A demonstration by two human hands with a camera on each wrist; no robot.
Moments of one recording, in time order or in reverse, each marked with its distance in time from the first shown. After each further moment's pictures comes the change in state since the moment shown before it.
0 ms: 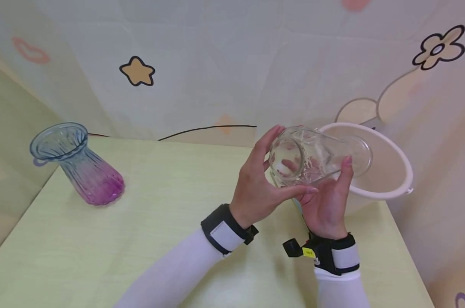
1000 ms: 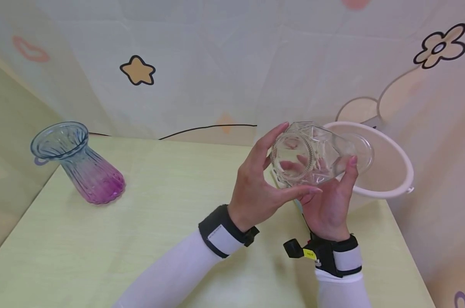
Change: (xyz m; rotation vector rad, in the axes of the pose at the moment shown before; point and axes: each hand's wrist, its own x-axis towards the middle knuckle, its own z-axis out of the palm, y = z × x) left_hand 0.003 0.013 -0.009 0.041 0.054 0.157; right_hand -0.005 -0.003 0.008 0.054 -0.030 0.001
